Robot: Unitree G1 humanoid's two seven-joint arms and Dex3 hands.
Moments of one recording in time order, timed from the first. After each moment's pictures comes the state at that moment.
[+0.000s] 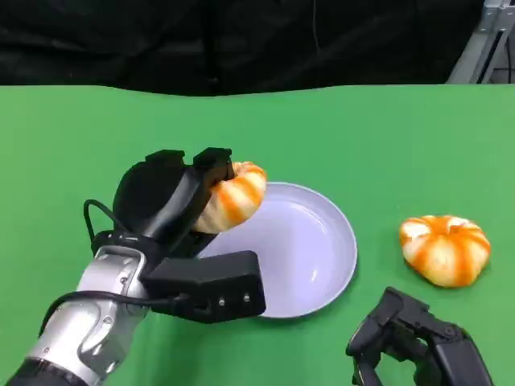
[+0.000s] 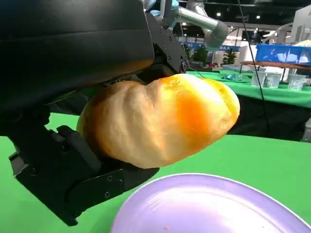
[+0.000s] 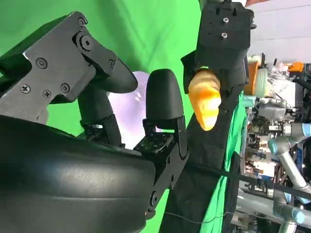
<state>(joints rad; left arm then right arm) -0.41 0.24 -0.42 0.31 0.82 -0.03 0.27 0.42 0.01 0.24 -0.27 -0.07 -0.29 0.04</state>
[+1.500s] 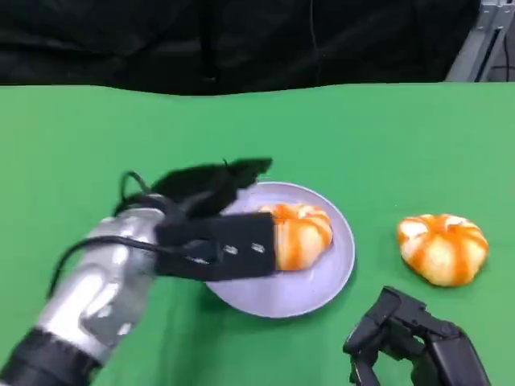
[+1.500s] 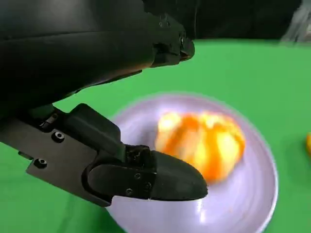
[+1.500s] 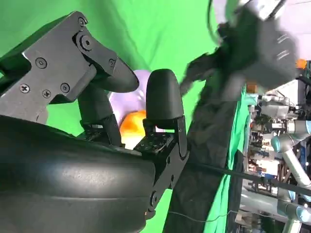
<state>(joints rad) -0.47 0.26 -0.39 0.15 0.58 0.11 -0.32 0.41 0.02 0.25 -0.25 -0.07 -0.28 0.03</state>
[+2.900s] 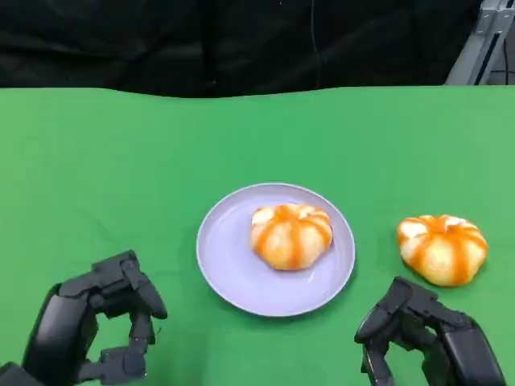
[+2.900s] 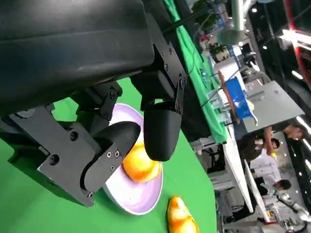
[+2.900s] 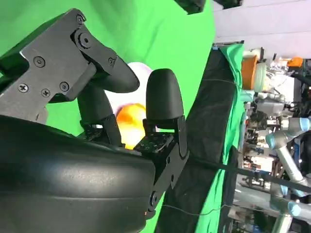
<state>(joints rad) 0.21 0.13 0.02 0.04 -0.07 -0.50 -0.20 0.40 0.00 0.21 -0.28 -0.05 -0.25 0.05</state>
